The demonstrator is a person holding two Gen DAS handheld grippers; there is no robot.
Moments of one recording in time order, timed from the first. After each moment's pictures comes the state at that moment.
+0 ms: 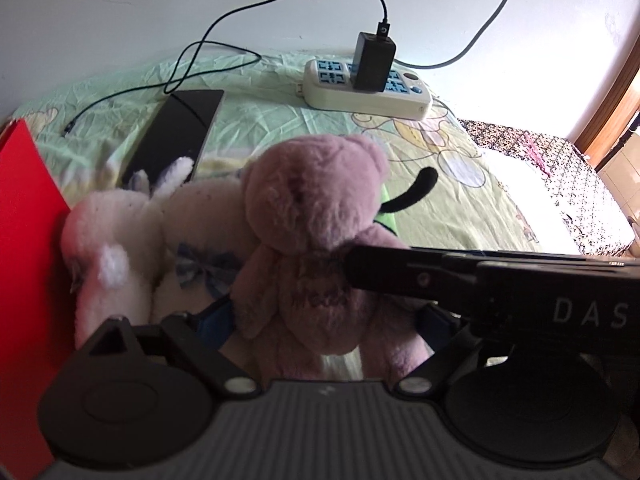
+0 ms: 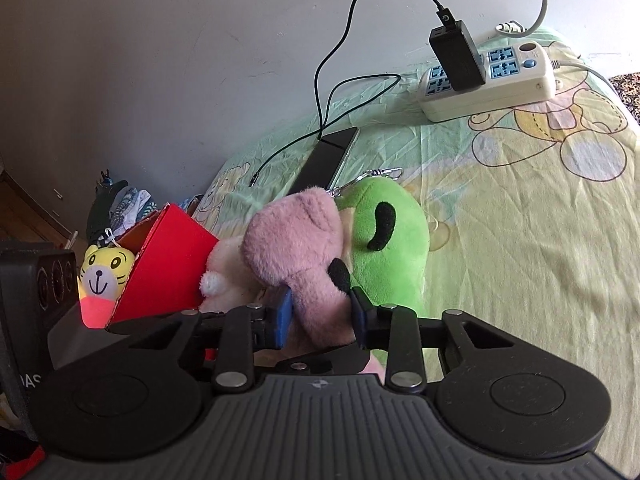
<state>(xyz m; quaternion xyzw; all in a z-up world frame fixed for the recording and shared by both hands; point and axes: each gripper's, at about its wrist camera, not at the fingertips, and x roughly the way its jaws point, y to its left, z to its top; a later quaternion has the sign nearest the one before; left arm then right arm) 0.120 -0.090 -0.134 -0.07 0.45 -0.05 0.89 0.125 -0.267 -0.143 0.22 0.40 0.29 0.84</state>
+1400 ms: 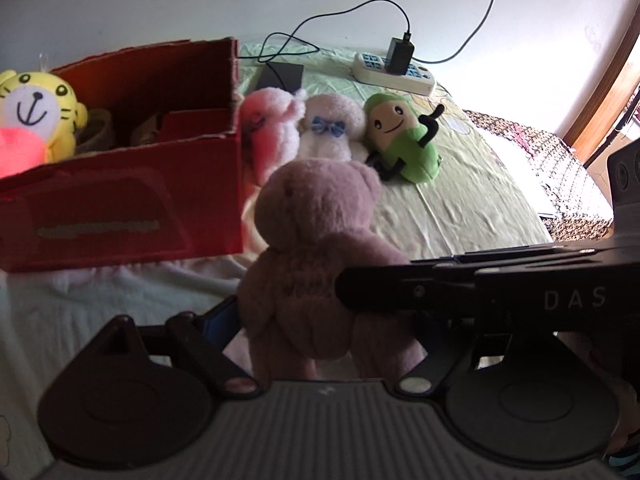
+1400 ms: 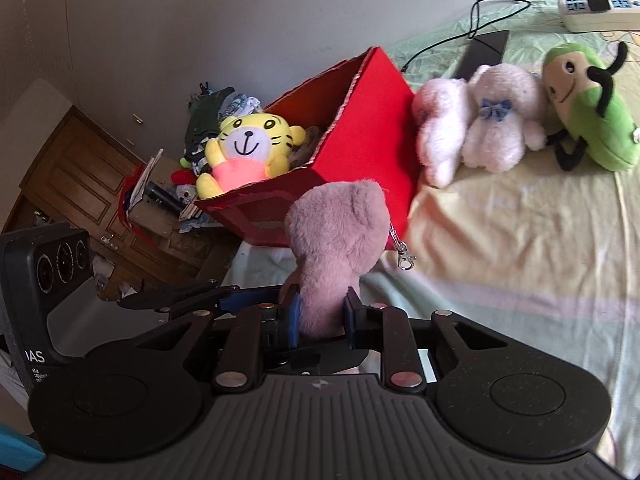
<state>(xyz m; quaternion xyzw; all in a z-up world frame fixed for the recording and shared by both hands) -0.101 -0.011 -0.084 -0.09 0.44 -0.02 0.89 -0.032 -0.144 -0.113 0.19 0.44 0.41 0.78</state>
